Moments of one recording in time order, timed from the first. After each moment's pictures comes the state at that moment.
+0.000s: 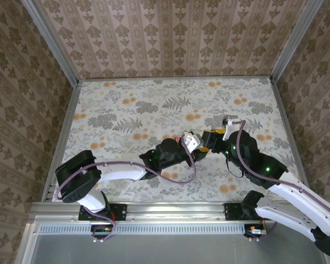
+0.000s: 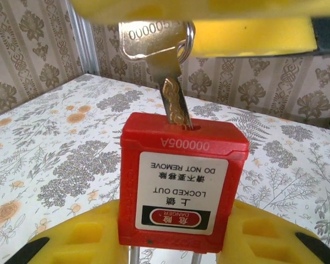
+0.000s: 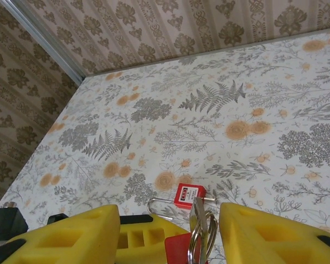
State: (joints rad) left arm -1.17 1.56 0.78 0.63 0.02 -0.01; right arm 0.75 0.74 0.80 -0.45 0.31 0.54
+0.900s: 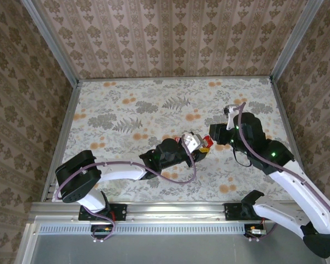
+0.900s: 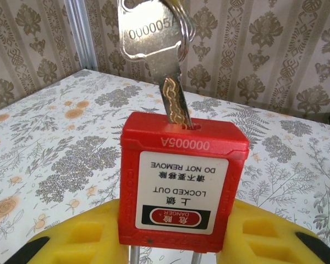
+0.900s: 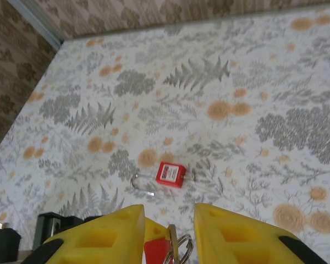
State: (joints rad) left arm -1.17 1.56 0.78 0.61 0.03 -0.01; right arm 0.55 0.89 1.05 -0.73 0.08 0.44
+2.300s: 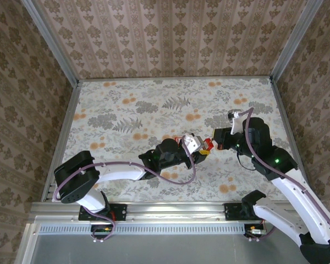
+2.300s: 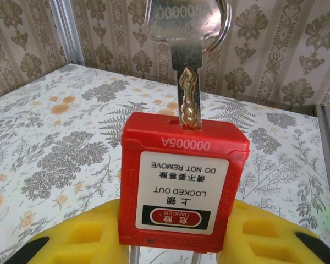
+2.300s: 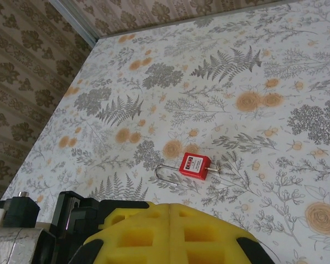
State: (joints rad) left arm -1.17 1.54 0.77 0.57 0.07 -0.02; right arm 0.47 0.76 0.91 -0.62 -0.11 0.43
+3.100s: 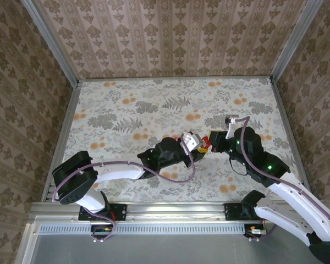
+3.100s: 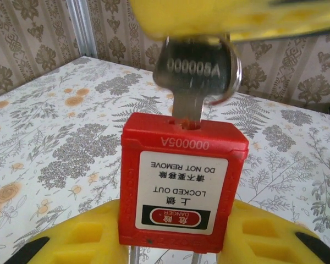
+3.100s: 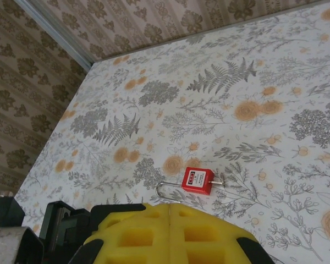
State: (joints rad) left arm -1.16 1.52 0.78 0.55 0.04 -0.02; right arm 0.63 0.75 0.79 -0.47 0.10 0.56
